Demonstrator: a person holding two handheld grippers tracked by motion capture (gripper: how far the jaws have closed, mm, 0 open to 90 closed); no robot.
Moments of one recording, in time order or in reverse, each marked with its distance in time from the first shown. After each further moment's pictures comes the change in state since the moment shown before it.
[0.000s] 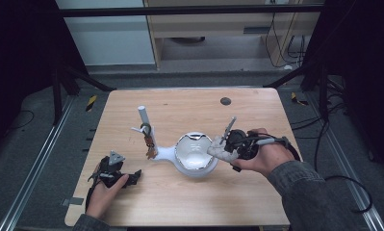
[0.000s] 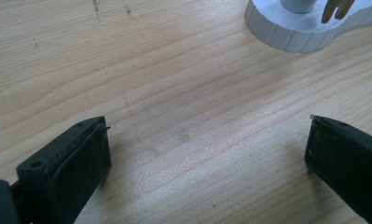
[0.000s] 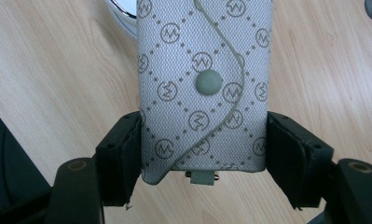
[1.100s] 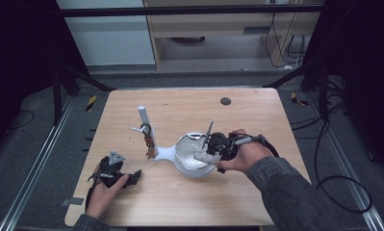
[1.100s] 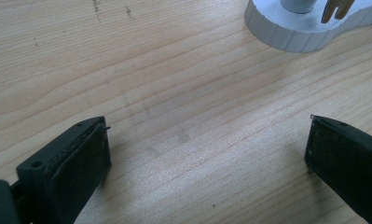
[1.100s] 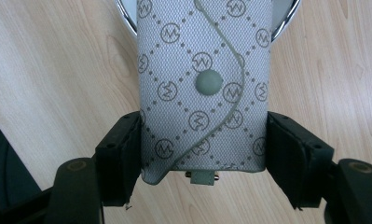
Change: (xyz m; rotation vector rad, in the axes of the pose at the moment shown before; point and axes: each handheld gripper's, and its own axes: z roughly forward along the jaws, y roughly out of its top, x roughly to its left) left arm 0.000 0.000 0.000 0.000 0.000 0.000; right arm 0.015 0.038 0.026 0.047 0.033 -0.087
